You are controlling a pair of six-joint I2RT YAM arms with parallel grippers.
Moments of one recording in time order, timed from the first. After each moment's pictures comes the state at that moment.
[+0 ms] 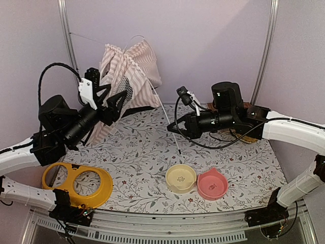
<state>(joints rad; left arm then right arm) -0.98 0.93 0.88 0.26 -0.44 0.14 0.90 1.42 1.22 -0.16 -0.45 0.33</state>
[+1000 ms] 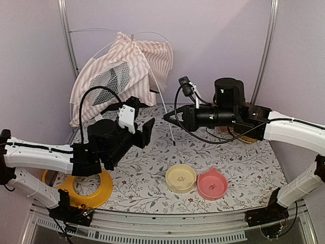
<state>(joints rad) -1.18 1.28 0.80 0.46 -0.74 0.03 0.94 1.41 1.23 -0.04 -0.34 0.44</state>
